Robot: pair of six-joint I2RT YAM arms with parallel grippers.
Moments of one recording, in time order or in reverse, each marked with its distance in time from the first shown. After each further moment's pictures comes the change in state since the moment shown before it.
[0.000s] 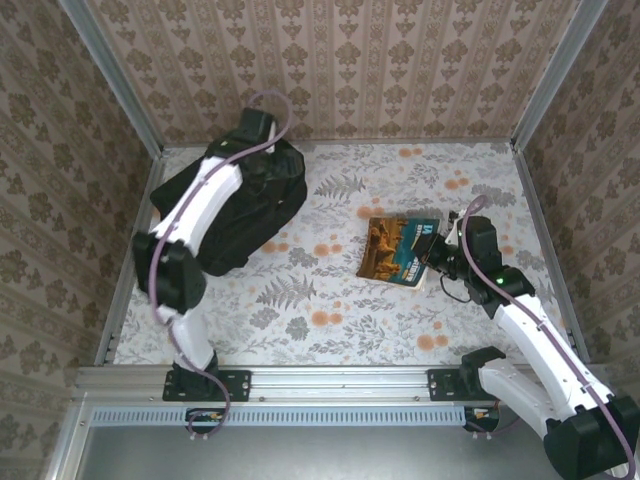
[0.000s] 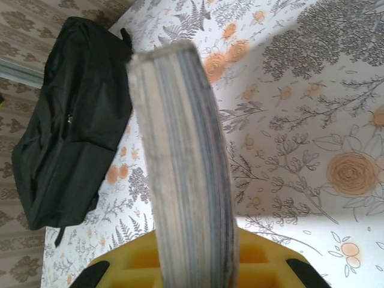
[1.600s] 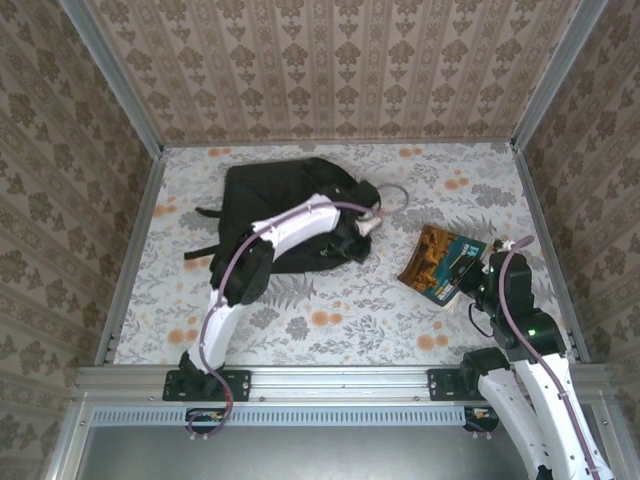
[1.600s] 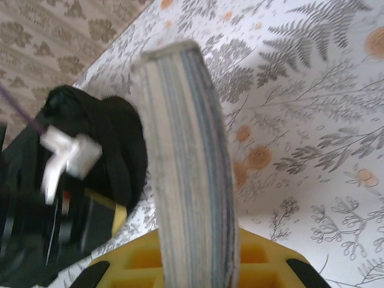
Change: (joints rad) left arm -0.488 0.222 -0.100 -0.144 0.191 0.266; right arm -0.109 -0.386 -0.043 -0.304 0.240 0.005
